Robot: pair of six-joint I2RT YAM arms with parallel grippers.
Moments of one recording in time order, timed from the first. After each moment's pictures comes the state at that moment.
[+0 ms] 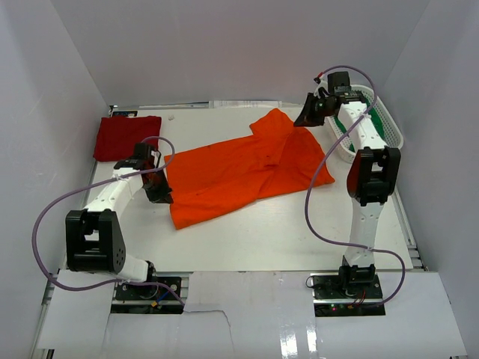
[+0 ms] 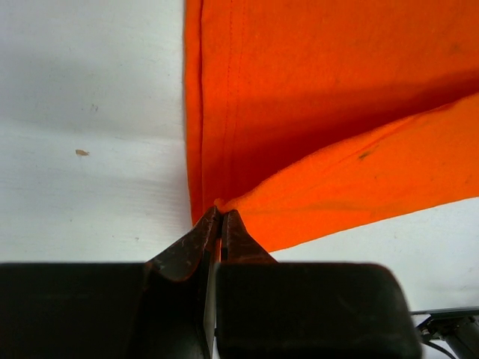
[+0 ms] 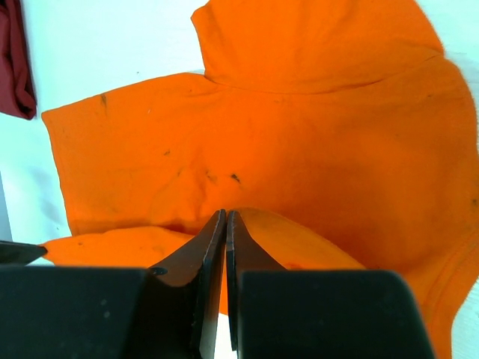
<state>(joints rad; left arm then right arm) -0.04 1.43 0.97 -0.76 0.14 -0.41 0.10 2.18 2.07 -0.76 -0.52 0.28</state>
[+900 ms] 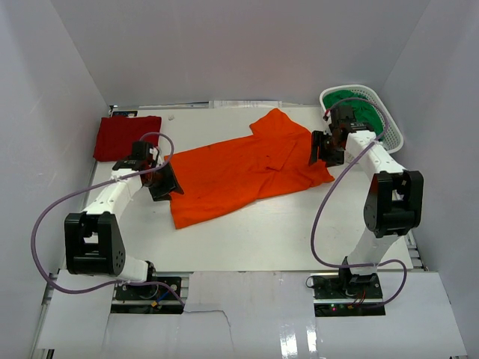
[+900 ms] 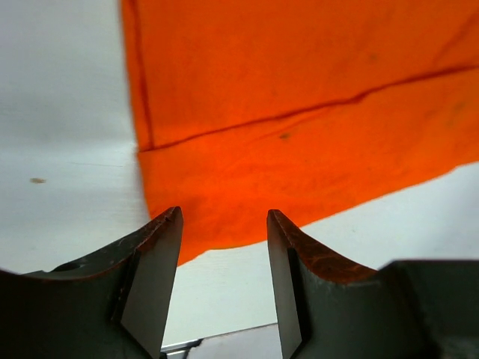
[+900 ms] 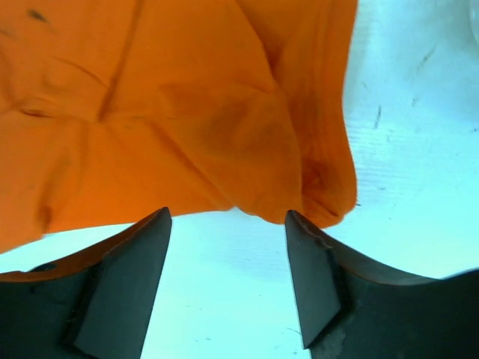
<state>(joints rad) -0.04 1.43 0.98 -0.70 0.23 -0.42 0.12 1.76 1.44 -0.76 -0.14 0.15</state>
